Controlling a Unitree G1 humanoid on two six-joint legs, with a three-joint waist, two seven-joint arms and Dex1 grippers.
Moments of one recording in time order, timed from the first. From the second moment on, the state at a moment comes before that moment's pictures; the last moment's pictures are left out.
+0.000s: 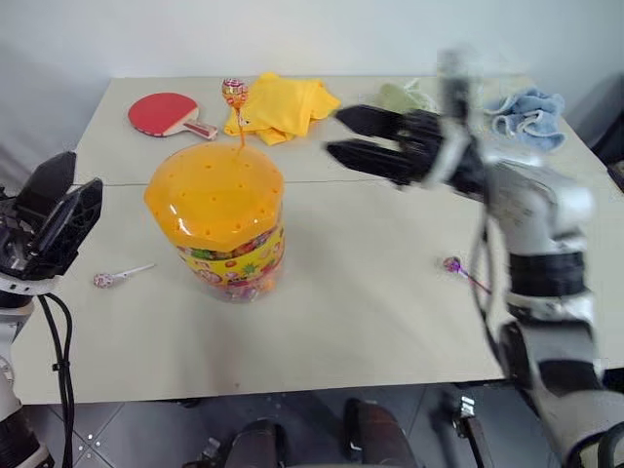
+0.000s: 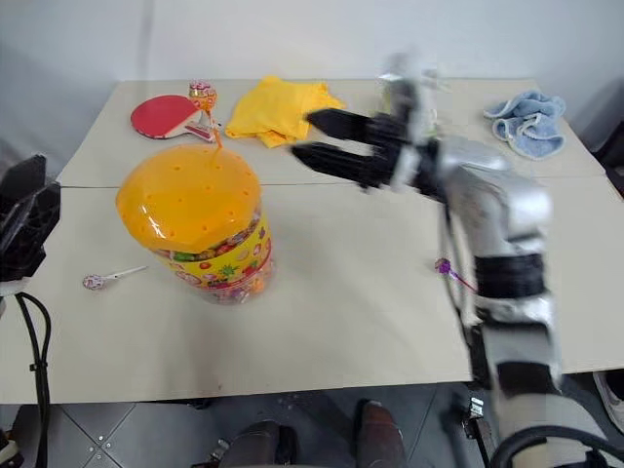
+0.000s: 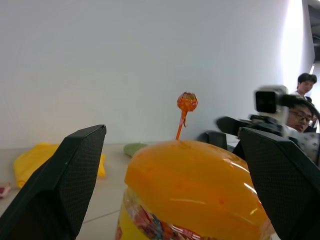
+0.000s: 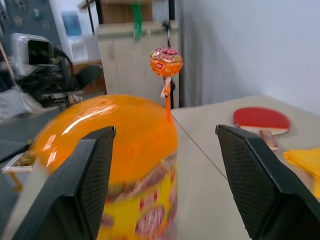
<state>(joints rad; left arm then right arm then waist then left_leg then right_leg) -0.13 0.64 0.76 -0.26 -1.14 0.50 -0.79 -1.12 -0.36 0.08 0.15 0.61 0.66 0.91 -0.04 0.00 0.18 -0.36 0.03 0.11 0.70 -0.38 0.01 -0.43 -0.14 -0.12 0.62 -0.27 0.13</state>
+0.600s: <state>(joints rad) -0.11 0.64 0.73 -0.30 -1.20 0.51 -0.77 -1.22 -0.12 0.09 0.30 0.53 0.68 0.74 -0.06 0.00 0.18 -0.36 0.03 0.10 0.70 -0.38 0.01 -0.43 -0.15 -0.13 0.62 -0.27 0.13</state>
